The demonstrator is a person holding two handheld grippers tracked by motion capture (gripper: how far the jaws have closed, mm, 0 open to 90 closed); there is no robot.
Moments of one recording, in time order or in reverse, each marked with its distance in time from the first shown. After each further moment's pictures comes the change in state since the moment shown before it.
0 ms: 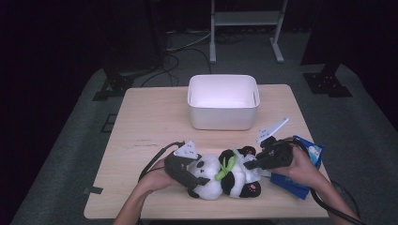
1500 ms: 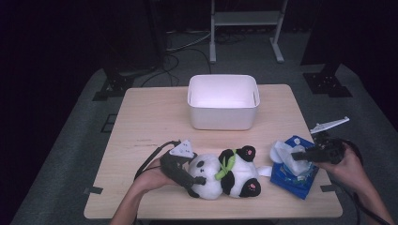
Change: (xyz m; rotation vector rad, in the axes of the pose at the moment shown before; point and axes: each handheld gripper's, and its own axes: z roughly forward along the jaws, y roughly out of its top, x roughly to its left) left arm 0.004 -0.004 -0.010 0.007 0.021 -0.004; right arm -0.075 -0.105 -0.073 -0.054 -0.259 0.344
